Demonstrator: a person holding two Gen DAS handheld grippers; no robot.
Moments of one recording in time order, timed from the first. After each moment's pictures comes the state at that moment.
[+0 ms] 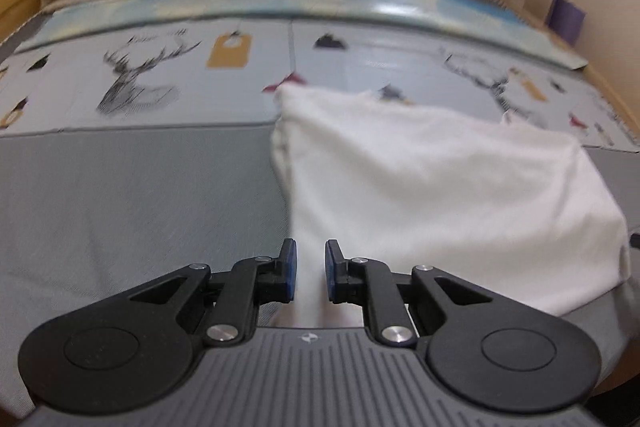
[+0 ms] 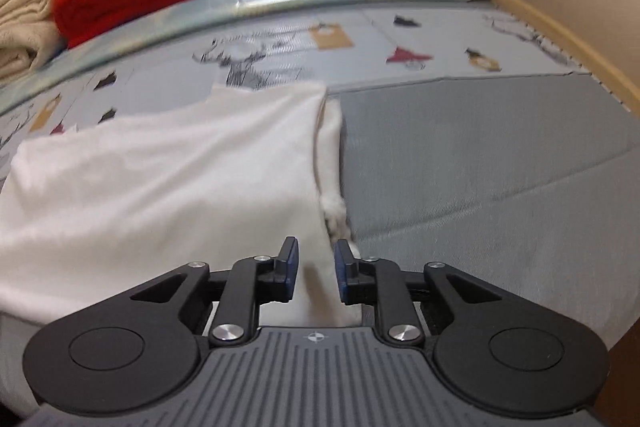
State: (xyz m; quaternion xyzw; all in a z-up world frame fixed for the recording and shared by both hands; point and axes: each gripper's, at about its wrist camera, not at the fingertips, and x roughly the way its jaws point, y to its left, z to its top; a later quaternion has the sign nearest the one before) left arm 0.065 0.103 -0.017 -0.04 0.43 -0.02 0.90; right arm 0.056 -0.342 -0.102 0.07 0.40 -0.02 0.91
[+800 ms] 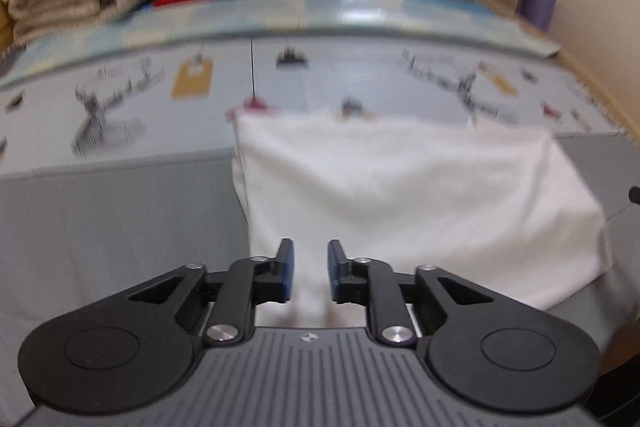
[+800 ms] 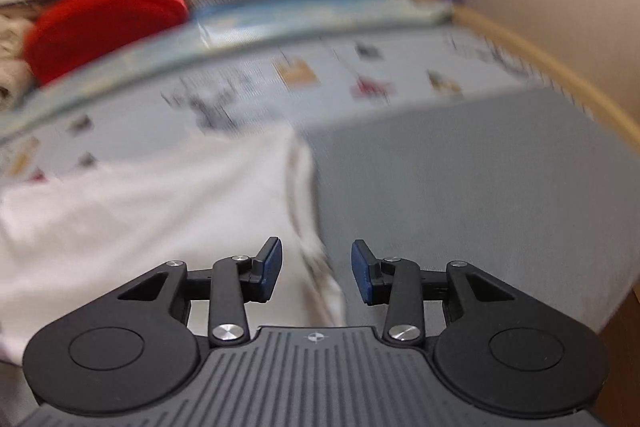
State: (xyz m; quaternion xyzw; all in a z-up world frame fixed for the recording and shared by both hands) left arm 0.070 0.083 0.014 -0.01 0.42 -0.05 0.91; right arm 0.051 -0.334 -0.071 0.08 0.35 -0.07 0.93
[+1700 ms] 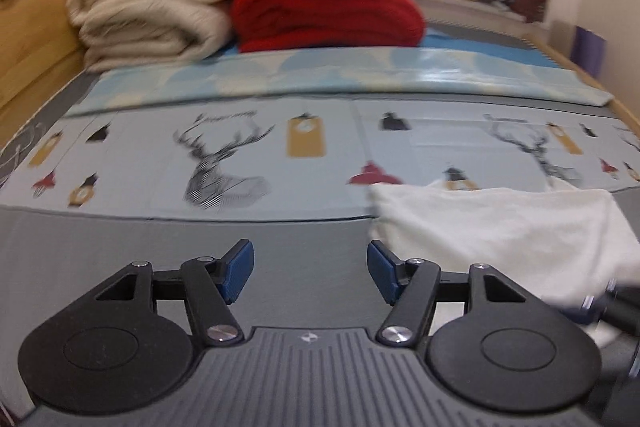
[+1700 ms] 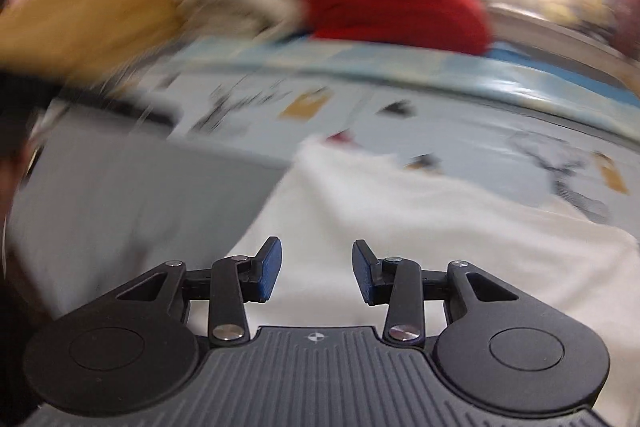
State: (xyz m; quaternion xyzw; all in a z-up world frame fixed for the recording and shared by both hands) left arm 0.074 0.184 0.053 0.00 0.38 0.04 0.92; right arm 0.053 -0.053 -0.055 -0.06 0.33 0.27 0.90
